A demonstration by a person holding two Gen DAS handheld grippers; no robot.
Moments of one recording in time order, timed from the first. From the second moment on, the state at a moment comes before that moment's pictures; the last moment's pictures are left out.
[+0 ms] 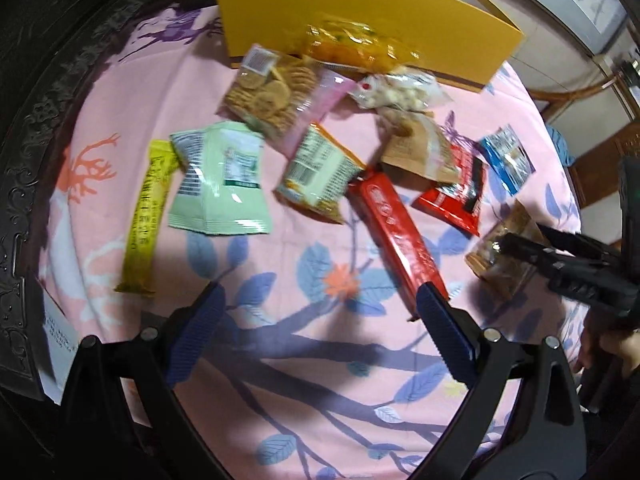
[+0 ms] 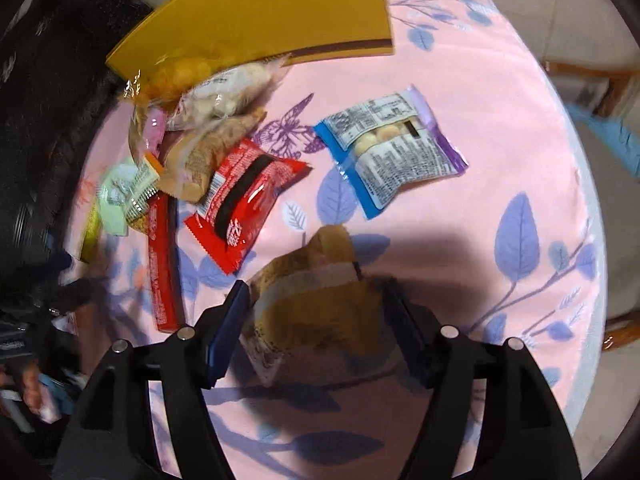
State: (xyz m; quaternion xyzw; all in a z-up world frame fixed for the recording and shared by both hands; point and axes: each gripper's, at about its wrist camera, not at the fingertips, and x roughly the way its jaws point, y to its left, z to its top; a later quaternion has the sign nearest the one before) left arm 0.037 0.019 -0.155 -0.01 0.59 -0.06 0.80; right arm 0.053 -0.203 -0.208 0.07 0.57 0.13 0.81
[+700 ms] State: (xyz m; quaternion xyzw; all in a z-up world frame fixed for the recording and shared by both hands) left arm 0.073 -0.031 -0.202 -0.03 0.63 -0.04 0.78; right arm 0.017 -0.198 -0.153 -0.02 0.51 0.11 0.85
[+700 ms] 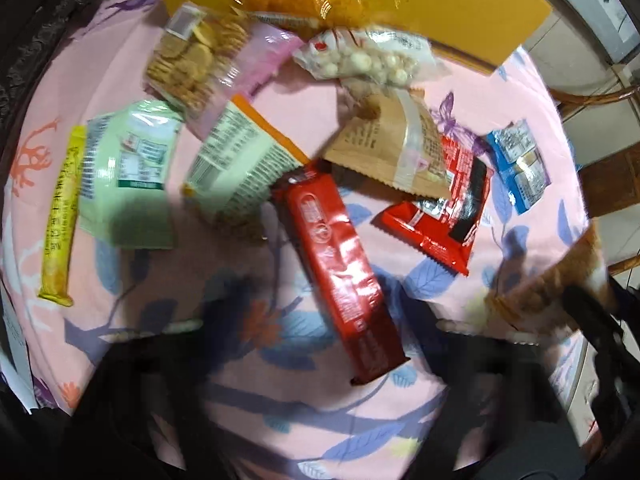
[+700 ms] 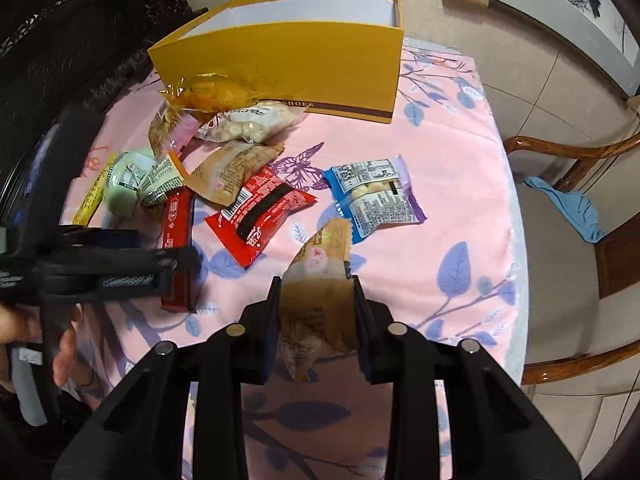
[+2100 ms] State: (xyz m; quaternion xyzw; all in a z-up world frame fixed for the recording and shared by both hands) left arm 0.099 0.004 -0.064 -0.04 0.50 -0.06 0.86; right arm 0.088 -0.160 -0.059 0.03 0.40 0.18 0.90
